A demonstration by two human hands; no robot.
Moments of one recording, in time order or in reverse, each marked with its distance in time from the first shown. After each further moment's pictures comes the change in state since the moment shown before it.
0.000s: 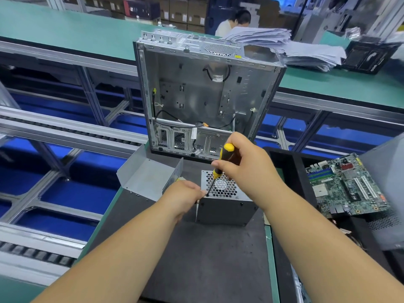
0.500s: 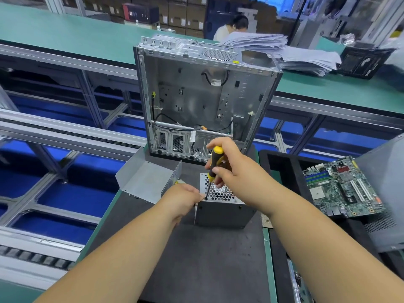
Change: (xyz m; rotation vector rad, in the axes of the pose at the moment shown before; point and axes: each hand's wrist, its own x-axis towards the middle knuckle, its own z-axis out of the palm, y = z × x) left_hand 0.001 -0.004 0.000 -0.033 -0.017 -0.008; right_hand -0.002 -0.005 -0.001 0.064 -0.273 -0.071
